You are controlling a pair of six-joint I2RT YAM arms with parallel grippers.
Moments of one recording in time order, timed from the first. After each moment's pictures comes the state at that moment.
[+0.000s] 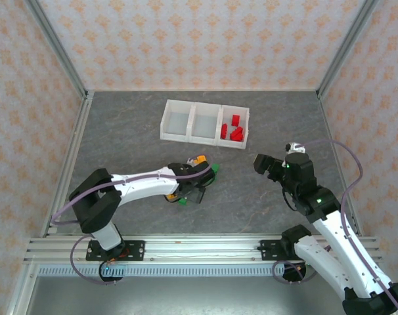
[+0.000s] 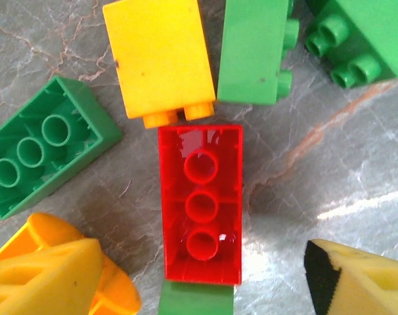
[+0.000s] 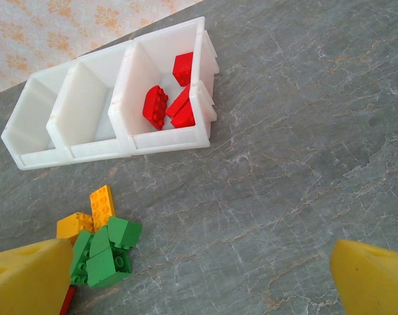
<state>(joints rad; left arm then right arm) -0.90 1.69 1.08 -0.78 -0.27 -0.59 0.39 0.64 0.71 -0.64 0.14 0.57</state>
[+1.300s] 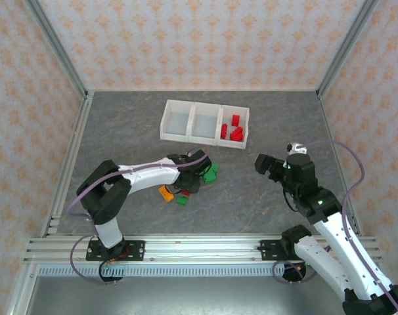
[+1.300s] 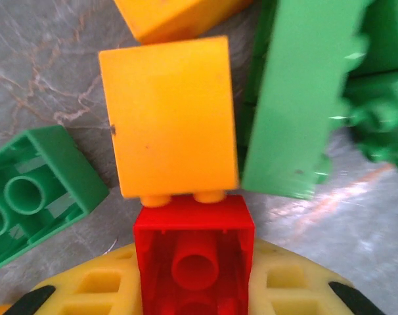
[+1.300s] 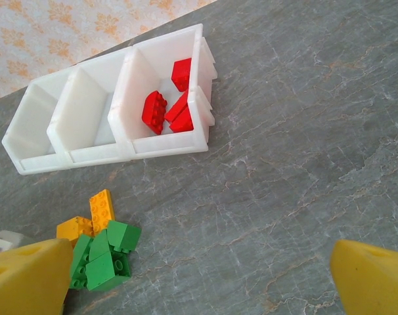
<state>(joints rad) -0.80 1.73 1.10 -0.71 -0.15 -0.58 0.39 0.63 0.71 -0.64 0.16 0.57</state>
